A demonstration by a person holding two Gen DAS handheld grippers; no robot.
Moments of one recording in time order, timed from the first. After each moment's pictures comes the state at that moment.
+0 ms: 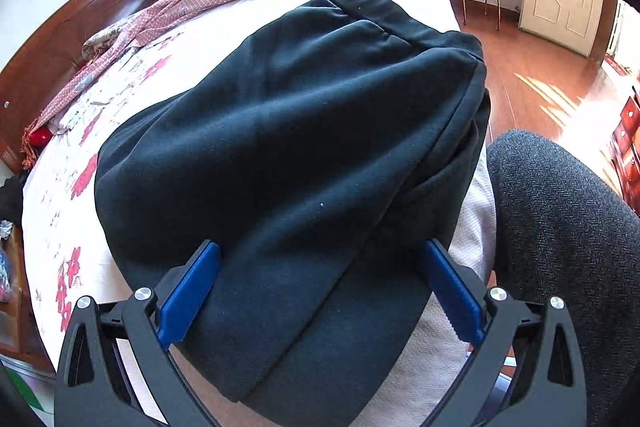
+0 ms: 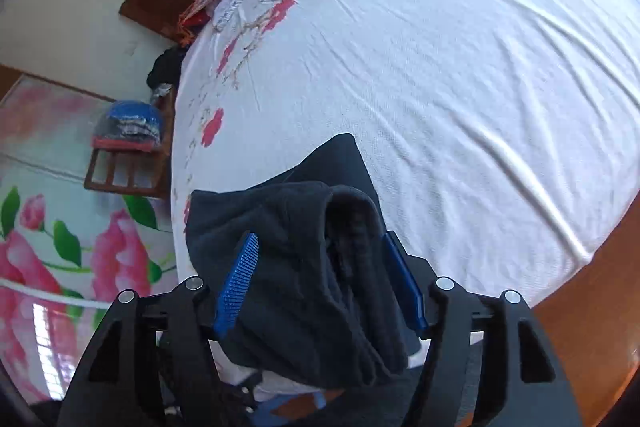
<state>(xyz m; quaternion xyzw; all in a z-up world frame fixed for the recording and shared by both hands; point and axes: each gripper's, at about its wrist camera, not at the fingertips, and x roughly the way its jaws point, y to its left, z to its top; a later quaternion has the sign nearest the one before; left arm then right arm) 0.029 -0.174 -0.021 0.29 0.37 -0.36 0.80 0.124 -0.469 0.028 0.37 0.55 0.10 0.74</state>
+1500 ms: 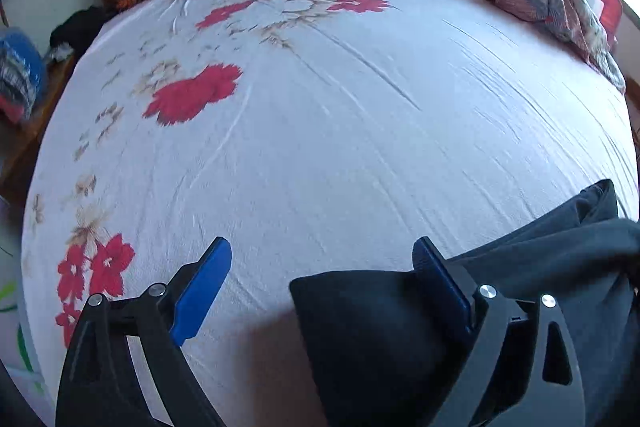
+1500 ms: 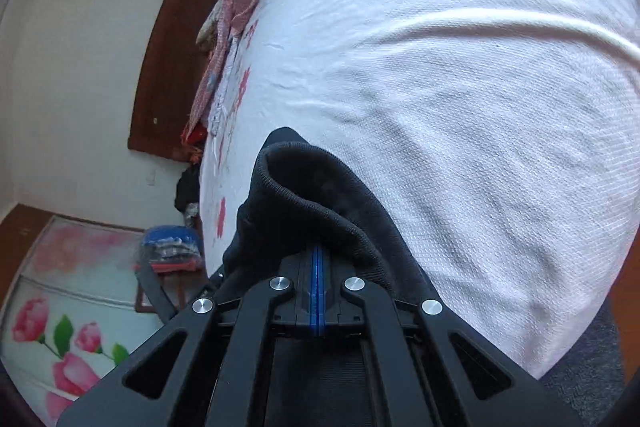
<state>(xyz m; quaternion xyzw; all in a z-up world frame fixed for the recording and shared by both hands) 0.255 -0.099 -0.045 0.08 0.48 -0.13 0.87 0.062 -0.442 -0.045 0.52 0.38 0.01 0.77</state>
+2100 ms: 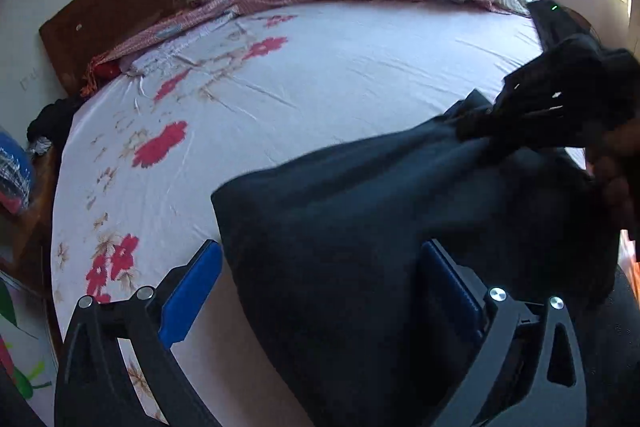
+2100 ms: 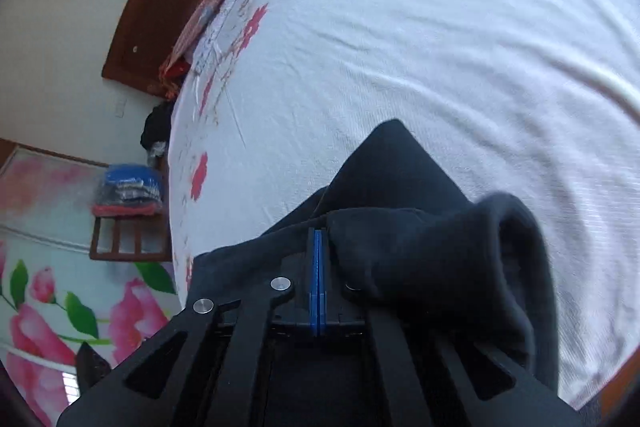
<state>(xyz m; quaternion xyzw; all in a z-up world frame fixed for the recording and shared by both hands) 0.137 -0.138 0.004 0.19 0.40 -0.22 0.87 0.148 -0.404 -0.019 0.42 0.45 0.03 0.78</state>
